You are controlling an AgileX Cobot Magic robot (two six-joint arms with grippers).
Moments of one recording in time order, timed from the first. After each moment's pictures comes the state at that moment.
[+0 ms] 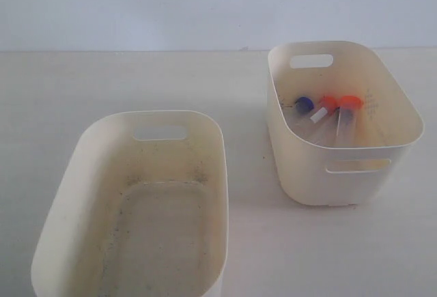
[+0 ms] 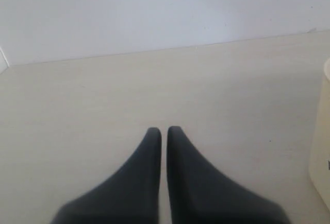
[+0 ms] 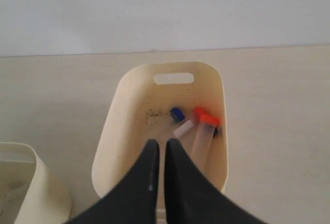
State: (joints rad) left arm -0.02 0.01 0.00 0.13 0.28 -0.02; right arm 0.00 0.66 -0.81 0.25 0.68 -0.04
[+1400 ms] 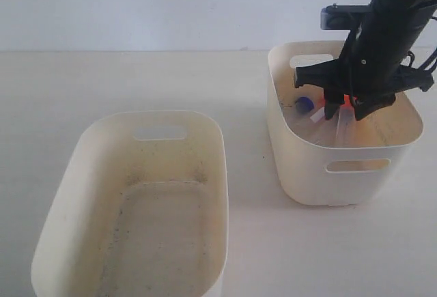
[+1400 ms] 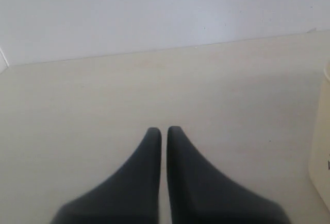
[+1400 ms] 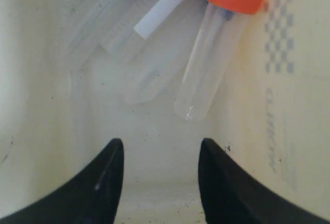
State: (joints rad) left arm -0.02 0.01 0.00 0.13 0.28 -0.02; right arm 0.22 1.77 -1.27 -0.08 0.89 0.41
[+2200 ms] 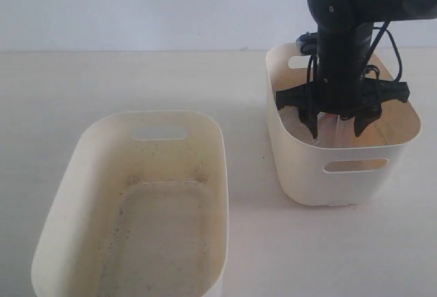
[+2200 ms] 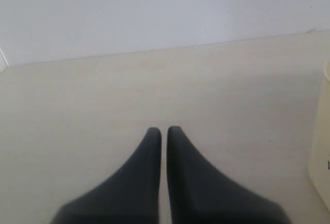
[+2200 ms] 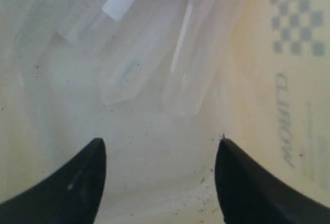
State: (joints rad) left arm -0.02 0.01 0.00 0.13 0.28 -0.02; right arm 0.33 1.95 -1.40 -0.26 1.06 0.66
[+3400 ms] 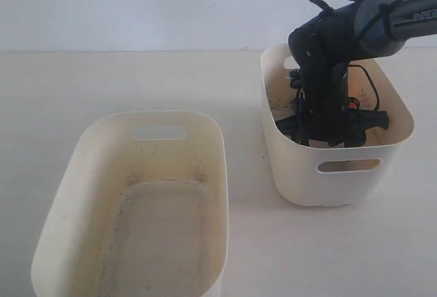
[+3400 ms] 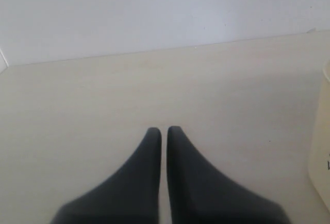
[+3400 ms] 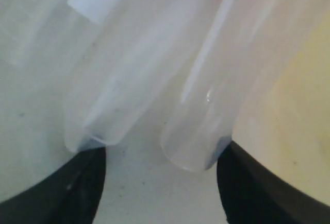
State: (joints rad) left arm -0.02 0.01 0.00 0.13 0.28 -0.02; right arm 0.33 2.12 -1.41 -0.28 0.99 0.68
